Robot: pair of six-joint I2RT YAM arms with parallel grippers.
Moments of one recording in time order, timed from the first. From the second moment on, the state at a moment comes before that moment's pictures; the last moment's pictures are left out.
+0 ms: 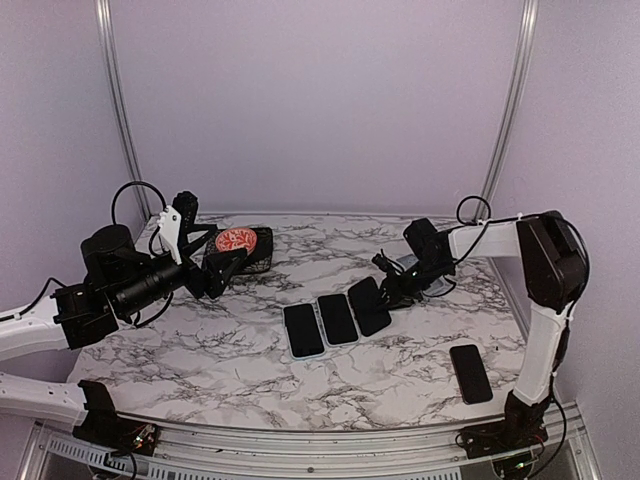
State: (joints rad) left arm -0.88 0.91 0.66 0.21 -0.11 0.02; right arm 0.39 1.94 1.26 -0.60 -0.66 0.08
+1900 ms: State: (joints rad) left arm -0.88 0.91 0.66 0.20 -0.15 0.04; right arm 0.49 1.75 1.34 -0.82 0.12 0.25
